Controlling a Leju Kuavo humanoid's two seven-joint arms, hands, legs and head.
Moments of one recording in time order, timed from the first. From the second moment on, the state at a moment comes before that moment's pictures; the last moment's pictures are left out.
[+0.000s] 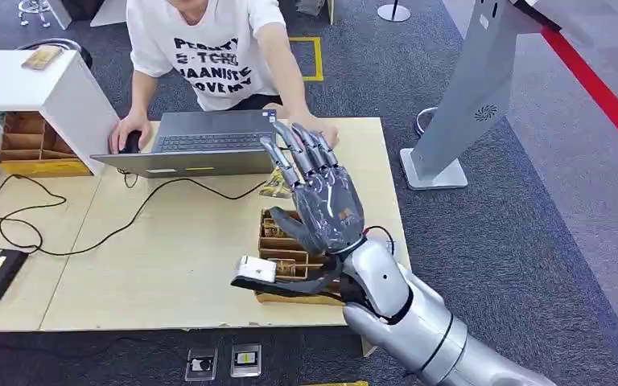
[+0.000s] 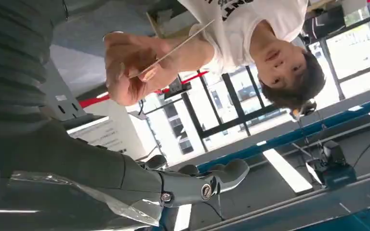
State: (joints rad) left arm -0.13 0.06 -1.25 -0.22 1.01 0.41 0.25; right arm -0.65 -0.08 0.94 -1.42 1.14 -0.58 0.18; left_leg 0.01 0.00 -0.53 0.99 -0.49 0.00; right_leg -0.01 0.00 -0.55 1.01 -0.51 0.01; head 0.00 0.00
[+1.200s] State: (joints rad) left arm -0.13 0.06 -1.25 -0.22 1.02 0.42 0.25; right arm -0.68 -0.04 1.01 -1.29 1.08 -0.61 0.15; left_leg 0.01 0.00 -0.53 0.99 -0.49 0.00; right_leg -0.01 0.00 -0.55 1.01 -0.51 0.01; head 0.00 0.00
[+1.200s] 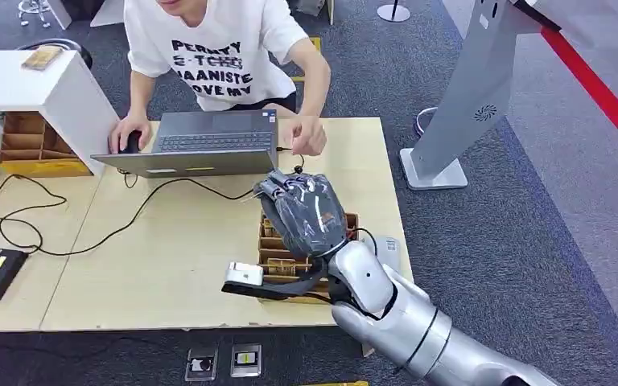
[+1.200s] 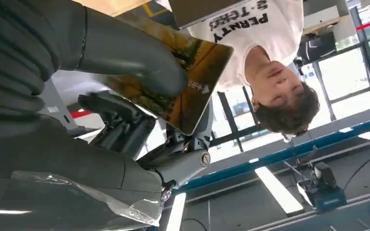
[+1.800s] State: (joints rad) left arm -0.13 0.06 -1.25 -0.22 1.04 0.42 0.25; right arm -0.68 -0.05 0.98 -1.29 0.94 -0.65 0.13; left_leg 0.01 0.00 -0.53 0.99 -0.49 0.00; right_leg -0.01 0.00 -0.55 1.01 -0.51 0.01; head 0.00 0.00
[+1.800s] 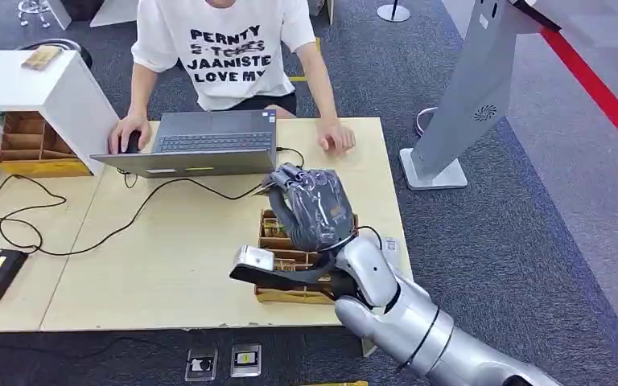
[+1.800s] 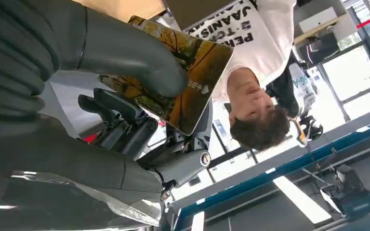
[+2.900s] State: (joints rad) left arm -0.12 0.07 -1.25 -0.22 1.05 0.41 0.24; right arm -0.50 -0.30 0.75 -1.57 0.97 -0.56 0.38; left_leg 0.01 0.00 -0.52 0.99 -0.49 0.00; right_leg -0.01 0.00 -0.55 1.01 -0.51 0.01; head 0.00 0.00
